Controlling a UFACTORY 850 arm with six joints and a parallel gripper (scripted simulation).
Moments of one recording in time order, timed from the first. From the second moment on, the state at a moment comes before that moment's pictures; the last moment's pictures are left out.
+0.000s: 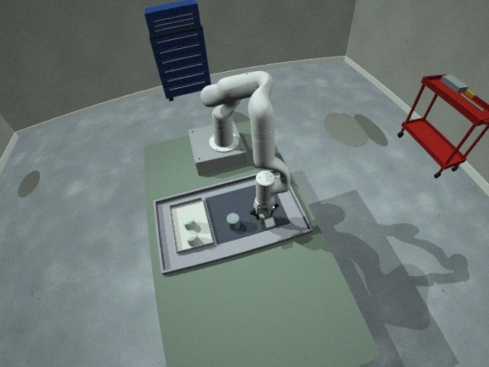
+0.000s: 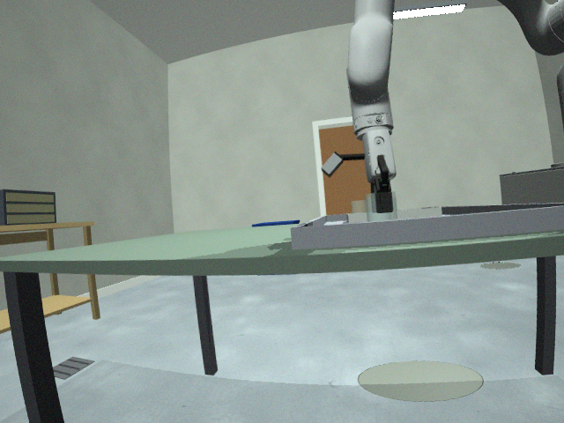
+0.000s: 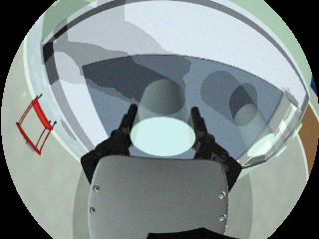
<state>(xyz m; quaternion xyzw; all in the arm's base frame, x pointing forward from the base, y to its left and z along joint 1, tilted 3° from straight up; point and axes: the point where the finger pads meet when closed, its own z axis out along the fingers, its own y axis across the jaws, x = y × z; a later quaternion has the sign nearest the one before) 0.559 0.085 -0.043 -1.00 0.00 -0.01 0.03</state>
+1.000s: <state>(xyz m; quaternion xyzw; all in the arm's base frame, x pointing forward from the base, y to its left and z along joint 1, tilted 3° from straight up) 0.559 0.085 -0.043 -1.00 0.00 -0.01 0.03</state>
